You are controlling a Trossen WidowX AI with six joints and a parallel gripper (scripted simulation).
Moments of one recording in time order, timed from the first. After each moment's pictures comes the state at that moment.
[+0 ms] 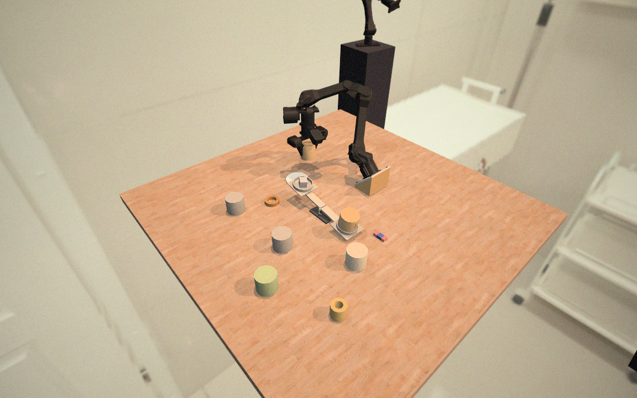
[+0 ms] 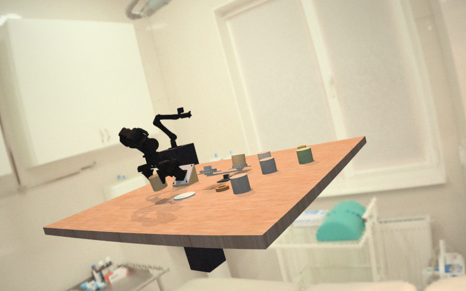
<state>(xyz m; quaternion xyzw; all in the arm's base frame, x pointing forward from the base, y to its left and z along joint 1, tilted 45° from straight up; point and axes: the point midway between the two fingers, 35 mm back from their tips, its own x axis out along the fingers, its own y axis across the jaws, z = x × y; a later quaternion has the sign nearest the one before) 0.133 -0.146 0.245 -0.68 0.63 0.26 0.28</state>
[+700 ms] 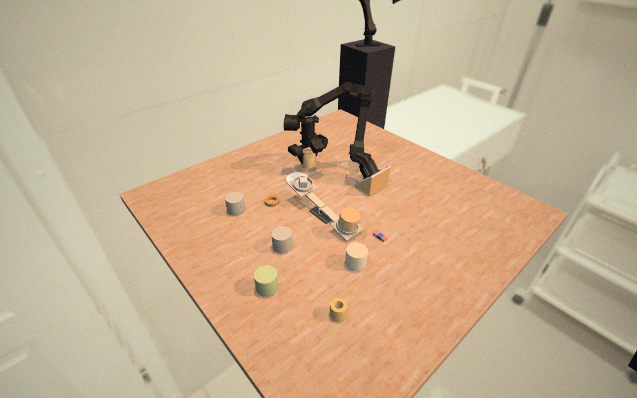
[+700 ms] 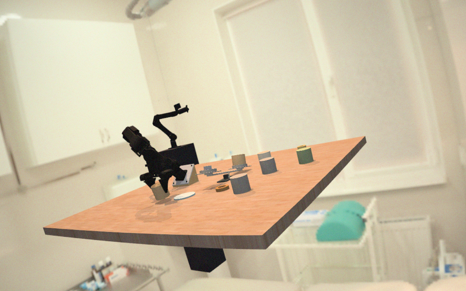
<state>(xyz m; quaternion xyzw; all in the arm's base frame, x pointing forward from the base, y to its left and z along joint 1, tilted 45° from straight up) 0.134 -0.176 0.216 -0.68 0.63 0.26 0.28</state>
